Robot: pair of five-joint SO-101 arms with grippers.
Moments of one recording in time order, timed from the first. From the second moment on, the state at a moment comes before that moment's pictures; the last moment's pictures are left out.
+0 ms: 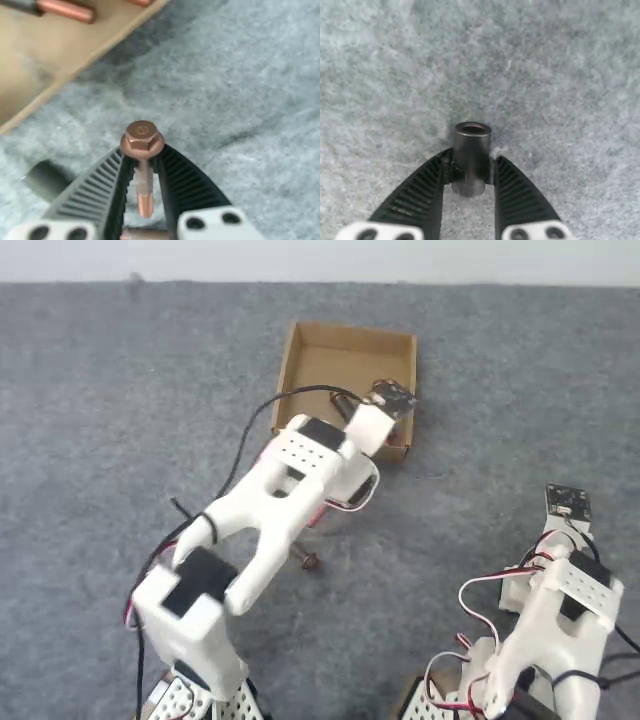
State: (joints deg) left arm 24.0 11.6 13.9 64.8 -6.3; right arm 32.0 -33.8 68.3 57.8 23.0
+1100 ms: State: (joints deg) left arm -17.3 -34.0 61.4 42.8 1.6; right arm 23.7 -33.8 68.3 56.4 23.2
